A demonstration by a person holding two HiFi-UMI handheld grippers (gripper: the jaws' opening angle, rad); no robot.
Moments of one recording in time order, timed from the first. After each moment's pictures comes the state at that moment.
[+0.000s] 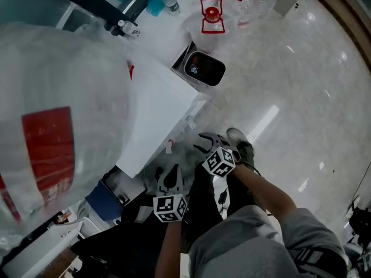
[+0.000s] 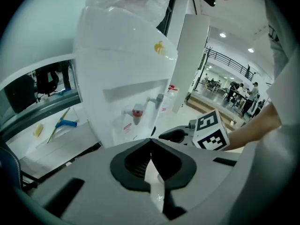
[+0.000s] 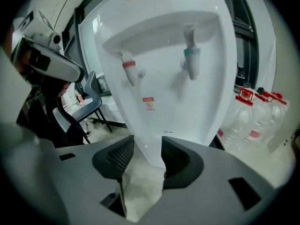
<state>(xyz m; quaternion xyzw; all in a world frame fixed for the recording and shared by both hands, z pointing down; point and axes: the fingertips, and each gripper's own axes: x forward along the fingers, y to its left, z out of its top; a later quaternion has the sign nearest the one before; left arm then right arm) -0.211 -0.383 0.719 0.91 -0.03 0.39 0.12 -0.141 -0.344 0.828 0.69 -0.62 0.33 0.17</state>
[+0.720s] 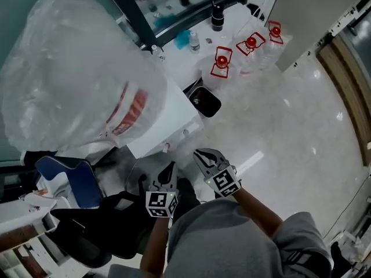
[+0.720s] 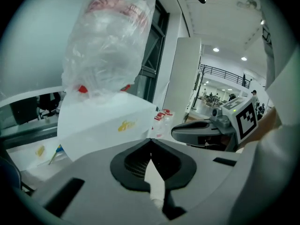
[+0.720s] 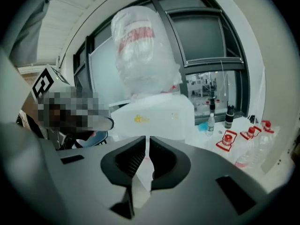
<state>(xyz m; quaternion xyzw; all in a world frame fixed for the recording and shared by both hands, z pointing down) -0.151 -0.337 0.551 0.95 -0.05 0.27 0.11 -0.087 -0.288 0.563 0.73 -0.64 0.22 0.07</state>
